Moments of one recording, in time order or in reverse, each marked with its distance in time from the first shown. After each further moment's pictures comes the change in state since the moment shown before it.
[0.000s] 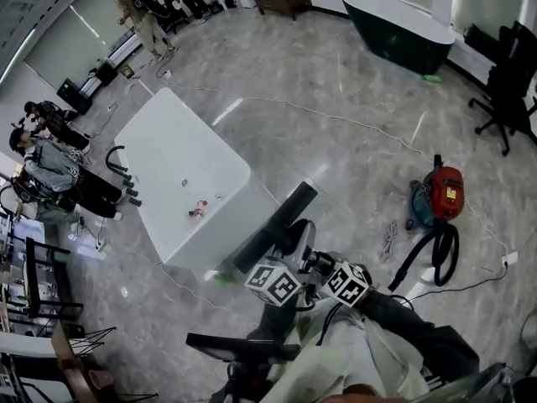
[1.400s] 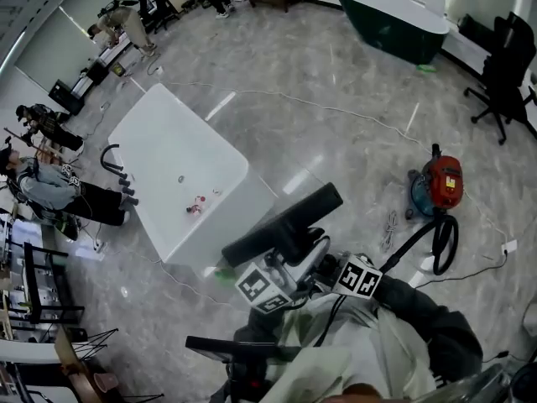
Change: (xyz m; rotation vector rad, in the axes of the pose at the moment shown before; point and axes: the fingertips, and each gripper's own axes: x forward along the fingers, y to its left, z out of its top) left arm -0.025 -0.090 0.030 0.204 -0.008 -0.501; right arm -0.026 0.038 0.046 -0.102 -0.176 0.260
